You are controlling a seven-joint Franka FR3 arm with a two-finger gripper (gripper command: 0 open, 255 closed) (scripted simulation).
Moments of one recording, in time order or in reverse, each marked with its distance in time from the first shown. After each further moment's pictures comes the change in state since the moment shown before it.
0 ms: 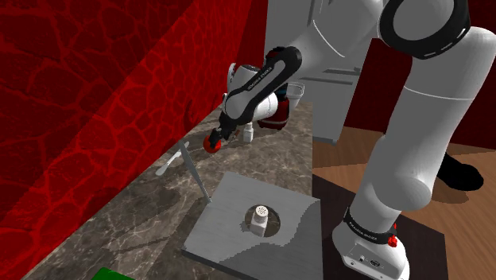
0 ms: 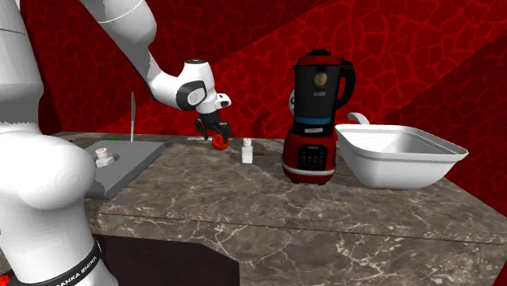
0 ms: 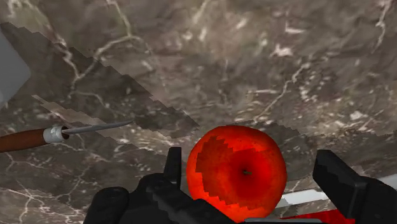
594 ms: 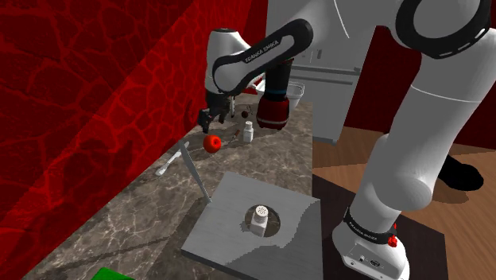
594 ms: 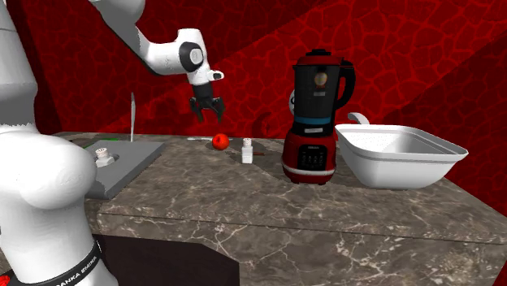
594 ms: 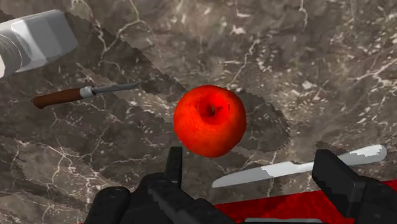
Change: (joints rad) arm 0.011 -0.058 0.044 0.248 -0.310 -0.469 0.339
